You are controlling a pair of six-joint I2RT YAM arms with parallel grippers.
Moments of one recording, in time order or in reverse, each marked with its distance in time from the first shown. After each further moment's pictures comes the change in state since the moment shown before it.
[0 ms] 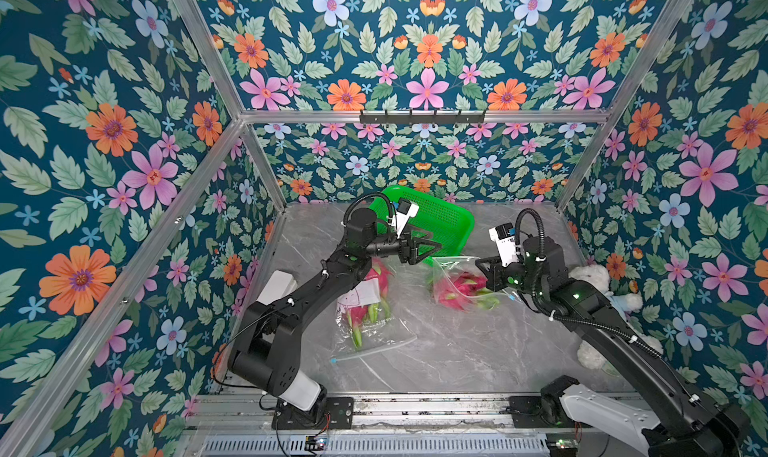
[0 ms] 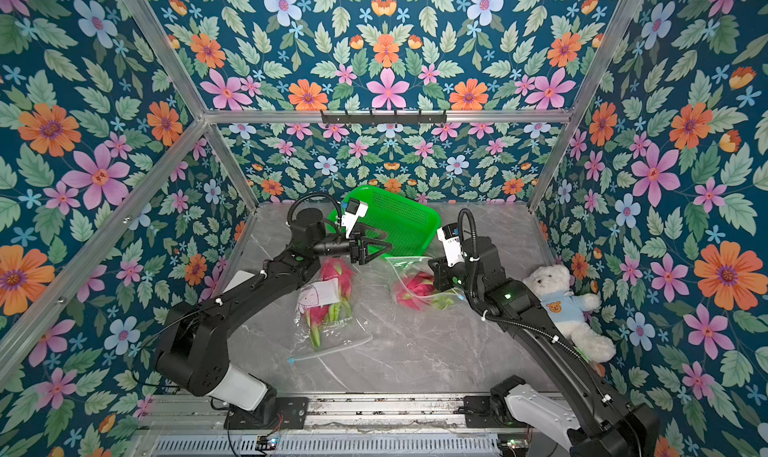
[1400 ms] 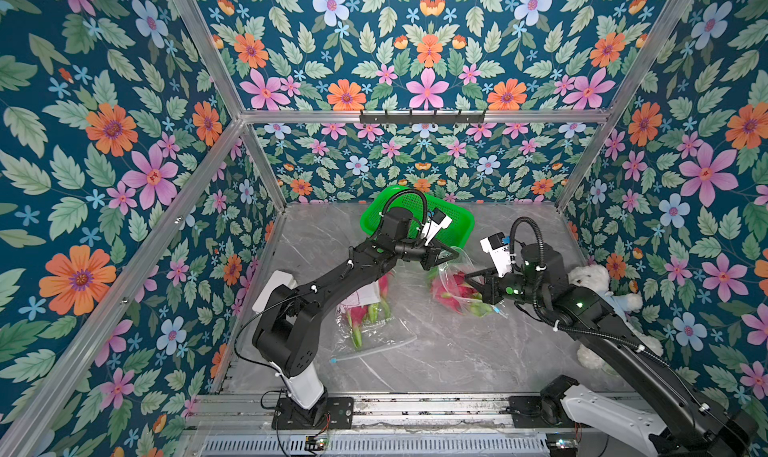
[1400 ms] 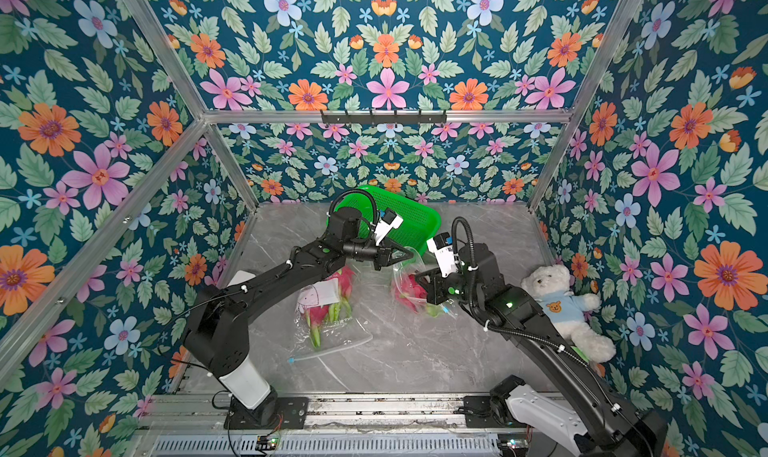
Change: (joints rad) left arm -0.142 0.154 0.177 -0.334 -0.076 0.167; right arm 0.079 -0.034 -0.025 -0.034 -0.164 0.138
